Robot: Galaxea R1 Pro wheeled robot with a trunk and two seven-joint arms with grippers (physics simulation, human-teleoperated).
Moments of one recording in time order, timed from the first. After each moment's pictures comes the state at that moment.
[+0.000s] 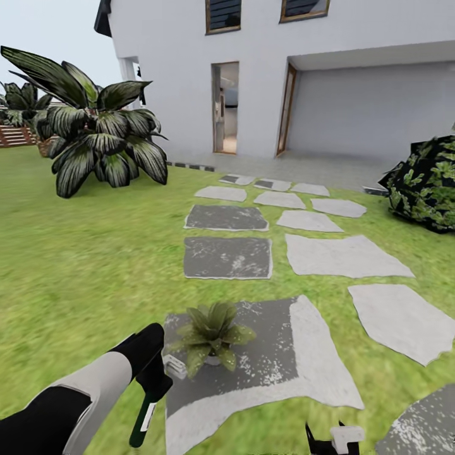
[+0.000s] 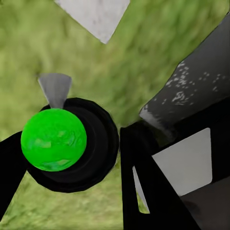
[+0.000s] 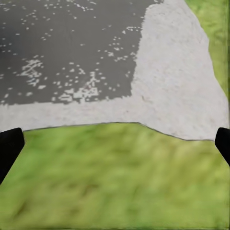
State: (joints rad) left arm -0.89 -0.03 -0.26 -0.24 -0.70 1.00 -0.84; right arm -0.34 -0.07 -0.09 -0.14 0.12 -0.67 0.02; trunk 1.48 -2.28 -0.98
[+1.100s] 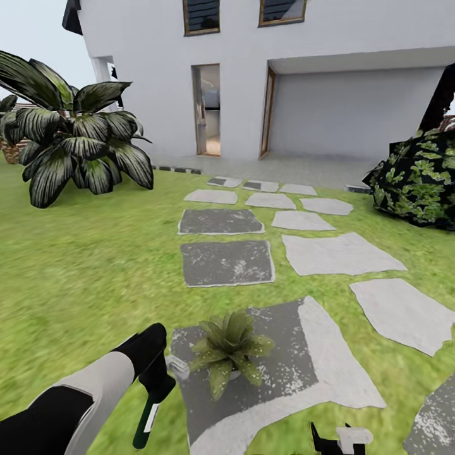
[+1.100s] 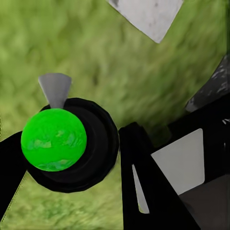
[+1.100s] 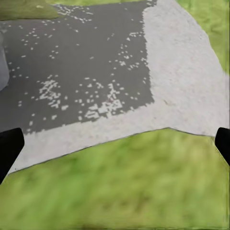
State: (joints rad) left arm -0.89 -0.04 -0.26 -0.24 -0.70 1.01 -0.85; right arm -0.34 -0.07 -0.16 -0.14 0.11 -0.67 0.02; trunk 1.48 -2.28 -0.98
